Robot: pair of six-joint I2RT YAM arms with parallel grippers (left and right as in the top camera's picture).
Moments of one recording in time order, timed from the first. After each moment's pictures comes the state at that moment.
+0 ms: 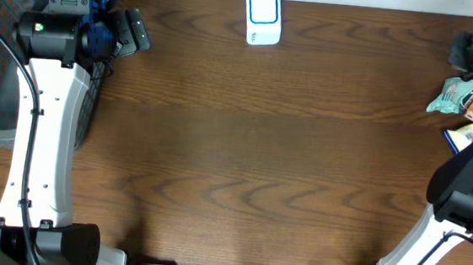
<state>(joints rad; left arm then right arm) 0.00 1.64 1.84 -1.16 -0.09 -0.36 -0.33 2.15 2.02 -0.82 0.21 0.02</state>
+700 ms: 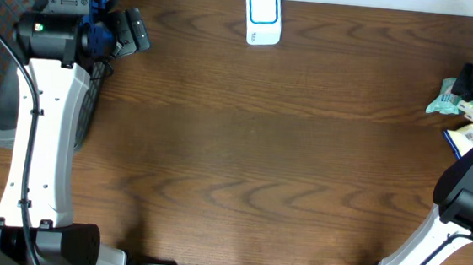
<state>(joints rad) 0.00 1.64 1.84 -1.16 -0.09 -0.35 -0.39 2.15 1.88 -0.85 0.35 0.04</state>
